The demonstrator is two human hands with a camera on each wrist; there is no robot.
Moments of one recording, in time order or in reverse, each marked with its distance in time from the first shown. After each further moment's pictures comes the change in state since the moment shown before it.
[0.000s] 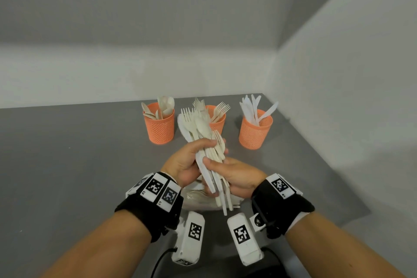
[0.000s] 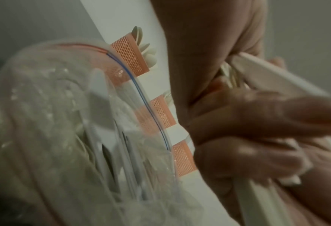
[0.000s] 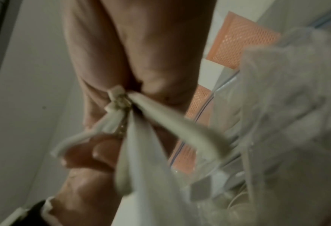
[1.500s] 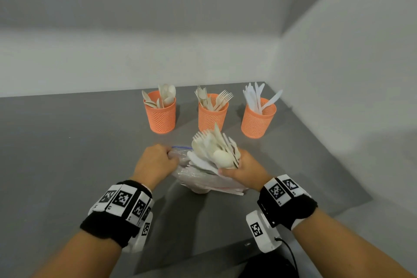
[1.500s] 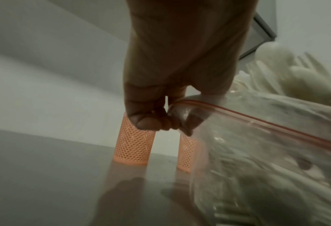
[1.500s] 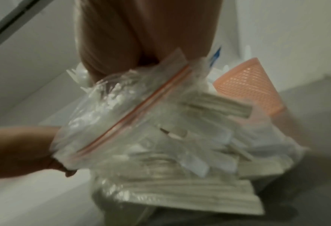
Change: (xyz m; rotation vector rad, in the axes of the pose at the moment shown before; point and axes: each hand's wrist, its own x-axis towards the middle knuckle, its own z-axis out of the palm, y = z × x) left_hand -0.027 -0.004 -0.077 1.480 0.550 0.149; right_hand 0.006 0.039 -0.037 -0.646 0.388 -0.235
